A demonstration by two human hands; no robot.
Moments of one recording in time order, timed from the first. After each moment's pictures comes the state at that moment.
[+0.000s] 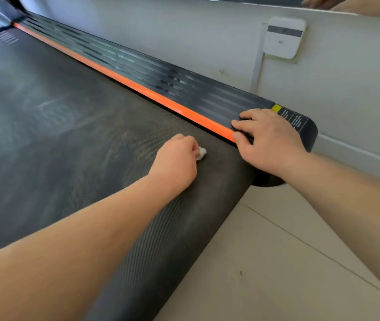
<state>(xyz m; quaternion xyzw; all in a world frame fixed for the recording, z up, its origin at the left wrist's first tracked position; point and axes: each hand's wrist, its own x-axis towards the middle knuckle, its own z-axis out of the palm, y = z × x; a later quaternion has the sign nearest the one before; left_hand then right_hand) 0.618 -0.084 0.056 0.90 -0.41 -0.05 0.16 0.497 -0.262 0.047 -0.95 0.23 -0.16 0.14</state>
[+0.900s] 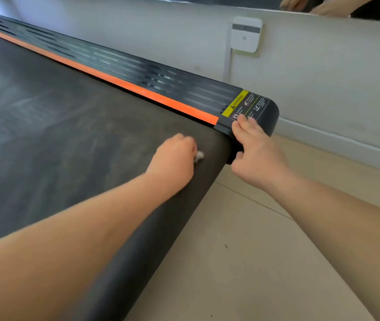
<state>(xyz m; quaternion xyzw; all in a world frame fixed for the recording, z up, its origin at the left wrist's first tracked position) 0.564 -0.060 0.048 0.87 -0.48 -0.02 0.13 0.417 -0.194 0.056 -0.92 0.33 -0.06 0.22</state>
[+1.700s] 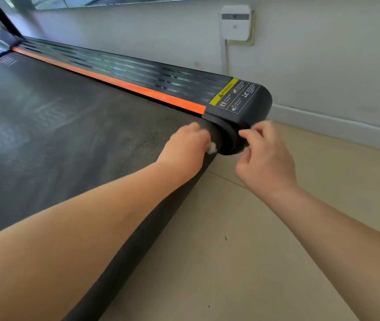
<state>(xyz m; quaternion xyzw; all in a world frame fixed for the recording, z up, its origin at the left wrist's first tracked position) 0.519 -0.092 0.041 0.82 -0.57 0.04 0.04 0.359 -0.188 0.008 -0.86 0.36 -0.28 0.23</state>
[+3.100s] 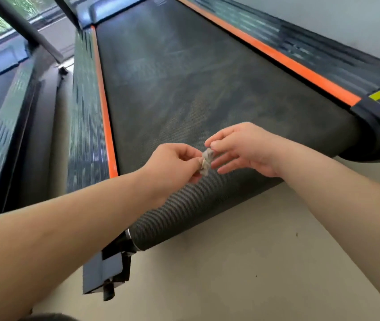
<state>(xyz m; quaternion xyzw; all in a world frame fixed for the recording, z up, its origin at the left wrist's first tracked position) 0.480 0.165 0.114 0.86 0.00 -0.18 0.48 0.480 -0.022 0.094 -0.70 0.07 0.21 0.68</state>
